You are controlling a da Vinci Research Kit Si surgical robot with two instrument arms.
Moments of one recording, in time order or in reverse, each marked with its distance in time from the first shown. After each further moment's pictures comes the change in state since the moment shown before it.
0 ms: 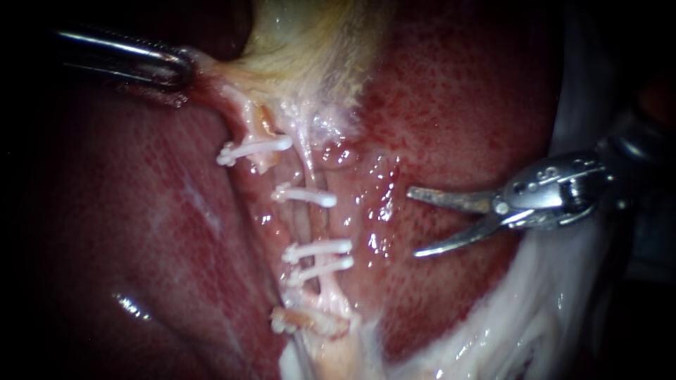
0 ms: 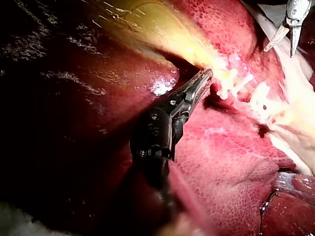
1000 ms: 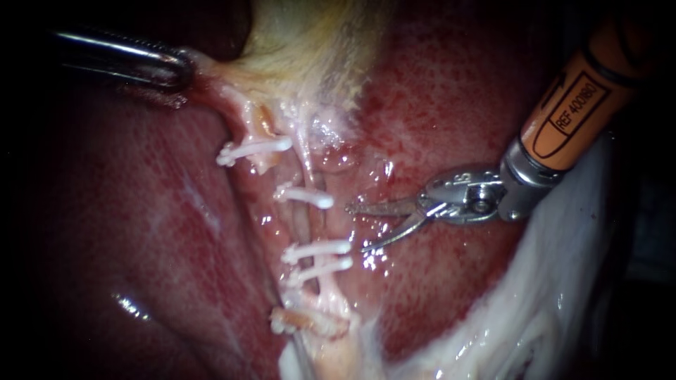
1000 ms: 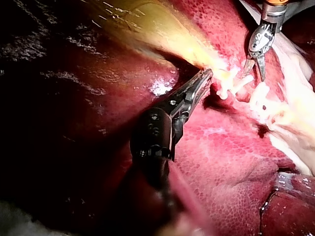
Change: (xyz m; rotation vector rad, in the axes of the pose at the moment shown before) right arm -0.007 0.009 0.008 0.263 0.046 0.066; left arm 0.000 0.000 0.000 0.001 0.000 -0.001
